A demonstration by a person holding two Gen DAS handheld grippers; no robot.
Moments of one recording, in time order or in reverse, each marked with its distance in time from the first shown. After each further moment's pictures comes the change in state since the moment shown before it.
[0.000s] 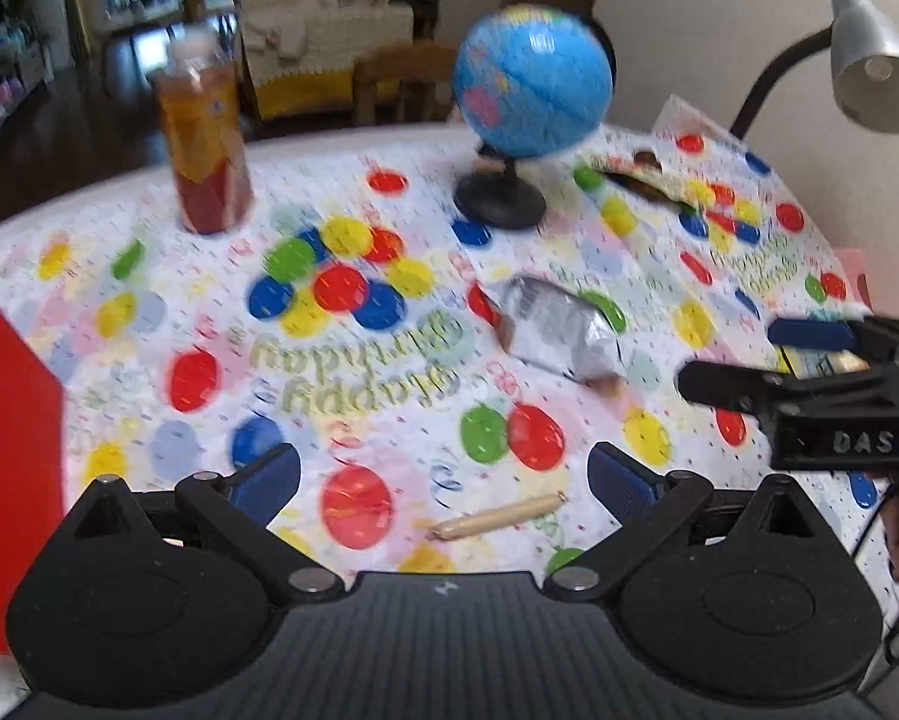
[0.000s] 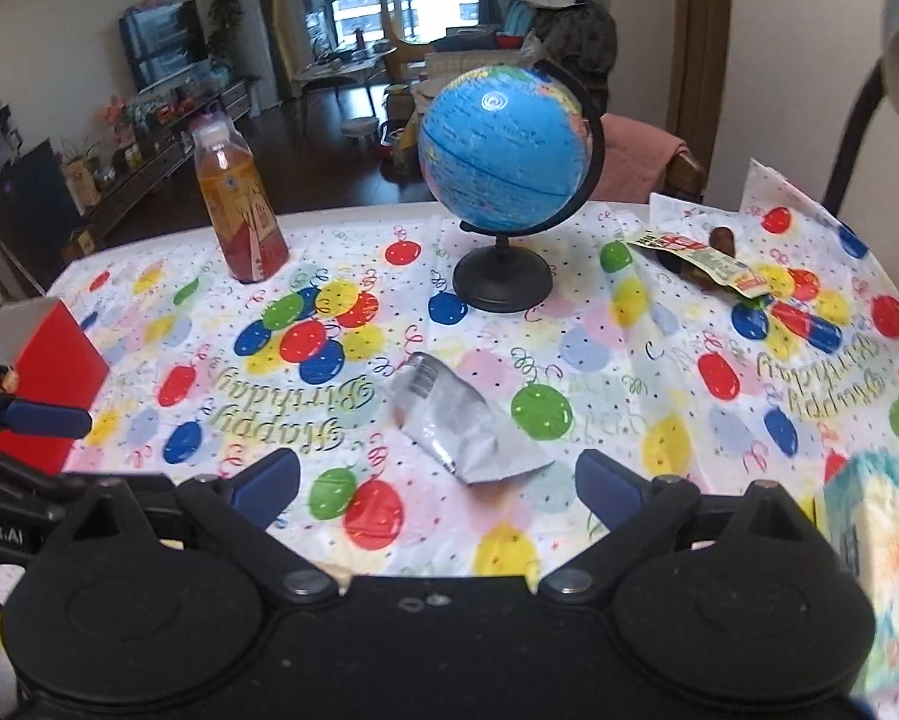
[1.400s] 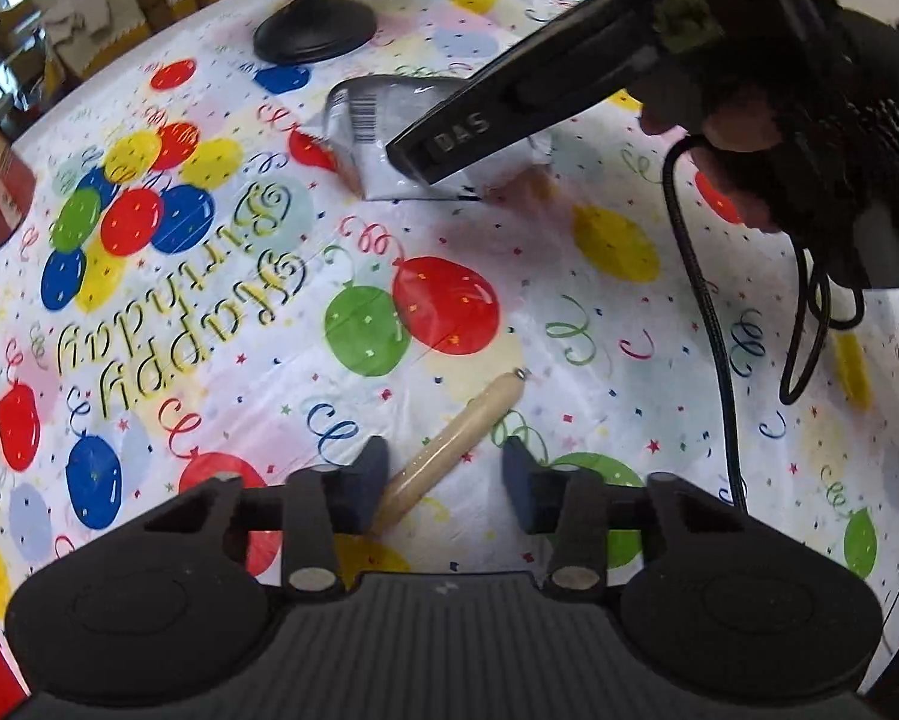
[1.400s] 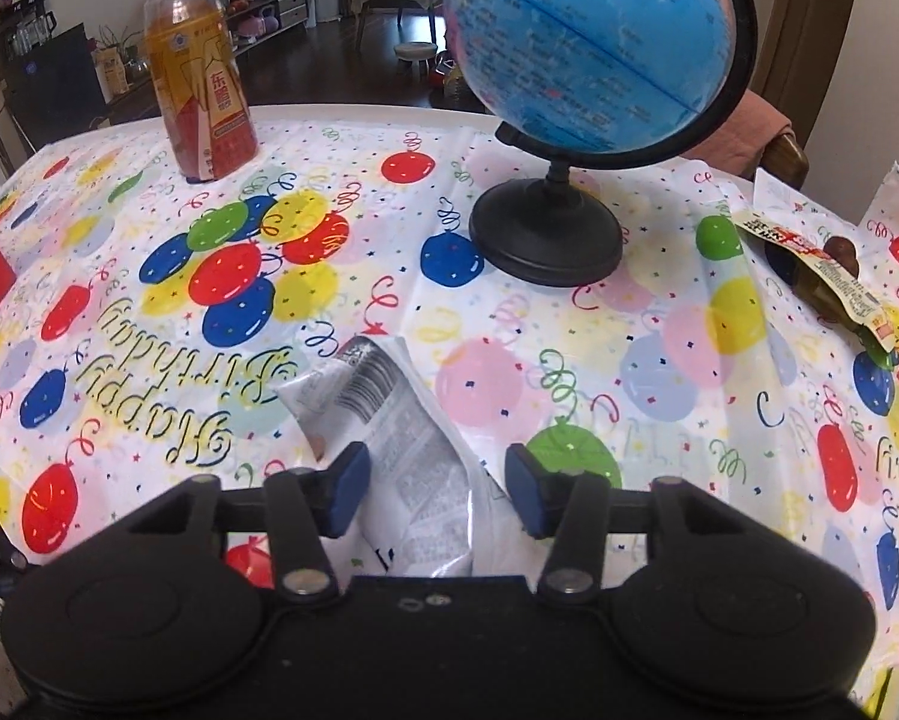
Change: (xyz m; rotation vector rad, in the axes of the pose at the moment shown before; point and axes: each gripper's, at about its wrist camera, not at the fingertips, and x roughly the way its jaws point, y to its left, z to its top) left arm 0.104 -0.045 -0.029 0.396 0.248 -0.077; right arm 0.143 -0.011 0.017 -0.187 0.126 0.018
